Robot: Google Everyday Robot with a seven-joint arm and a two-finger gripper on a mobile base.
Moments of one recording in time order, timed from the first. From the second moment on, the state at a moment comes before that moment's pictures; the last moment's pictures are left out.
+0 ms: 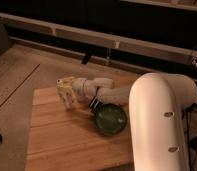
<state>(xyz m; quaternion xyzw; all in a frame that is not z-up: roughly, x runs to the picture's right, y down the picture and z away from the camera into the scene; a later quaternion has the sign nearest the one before) -0.197 -0.033 0.800 -0.16 -0.58 0.35 0.72</state>
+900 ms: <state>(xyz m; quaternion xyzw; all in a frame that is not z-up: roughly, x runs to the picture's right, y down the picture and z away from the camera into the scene) -0.206 -0.048 0.824 -0.15 -0.63 0.34 0.68</state>
